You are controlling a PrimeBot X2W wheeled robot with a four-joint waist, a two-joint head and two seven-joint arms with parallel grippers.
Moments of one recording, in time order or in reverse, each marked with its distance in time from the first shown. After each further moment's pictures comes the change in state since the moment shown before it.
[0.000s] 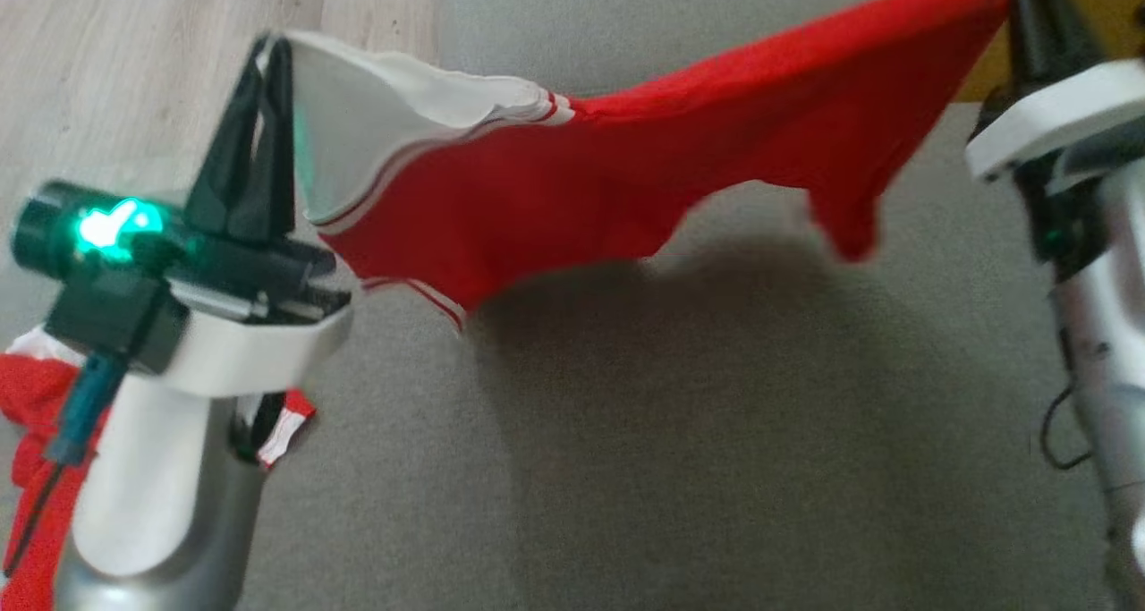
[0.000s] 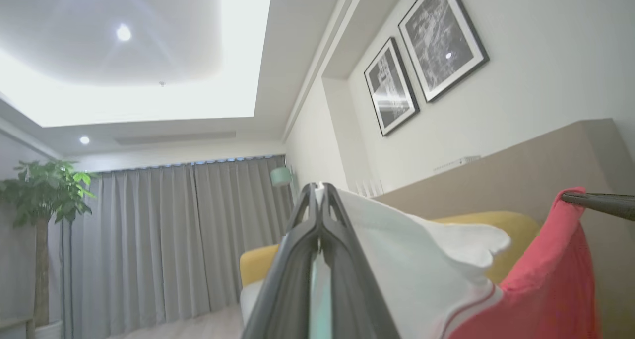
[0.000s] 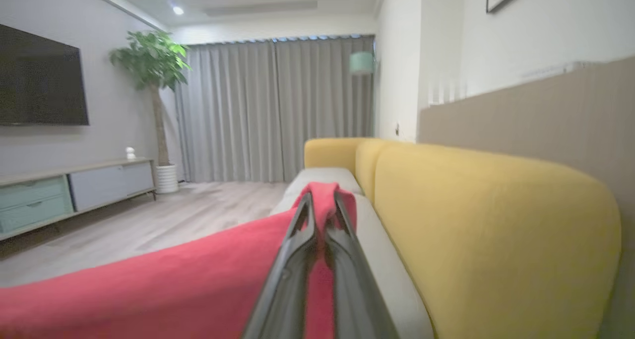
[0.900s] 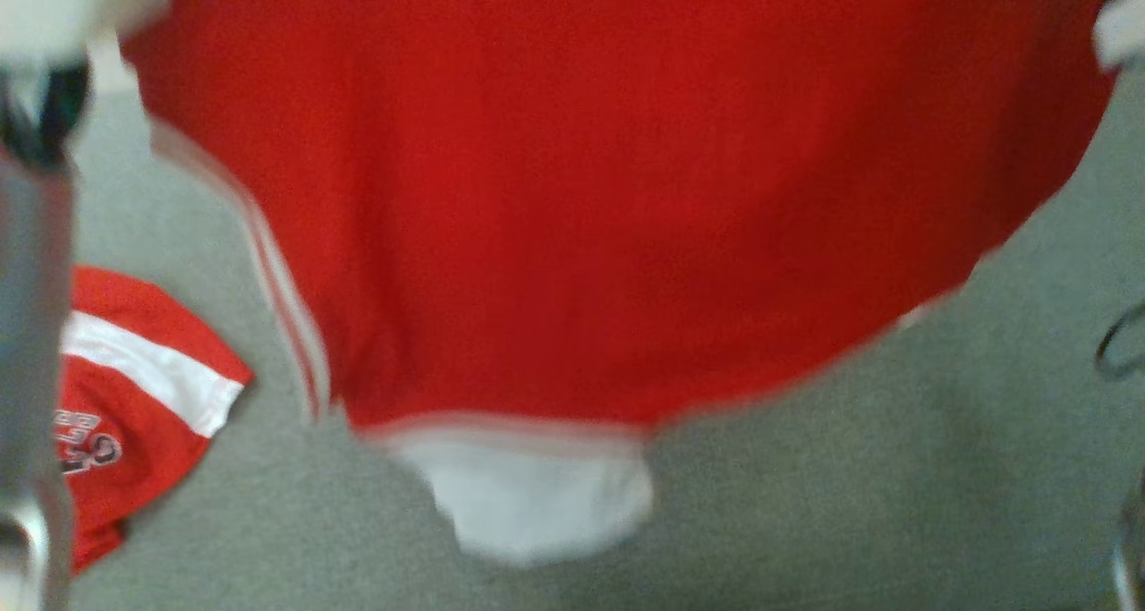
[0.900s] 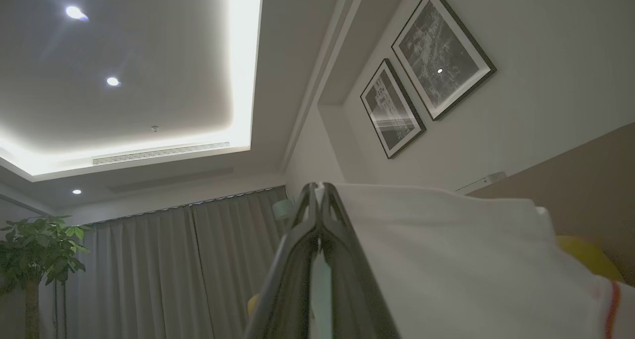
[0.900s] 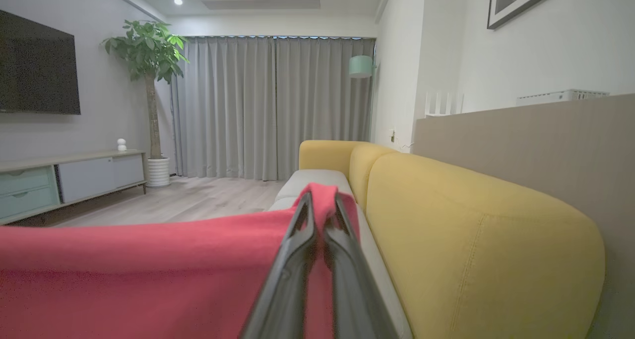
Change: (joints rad) left arm -0.577 0.155 -0.026 0.111 -0.093 -0.004 0.105; right arm -0.027 -0.019 -0.127 -0.582 0.006 0.000 0.386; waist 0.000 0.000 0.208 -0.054
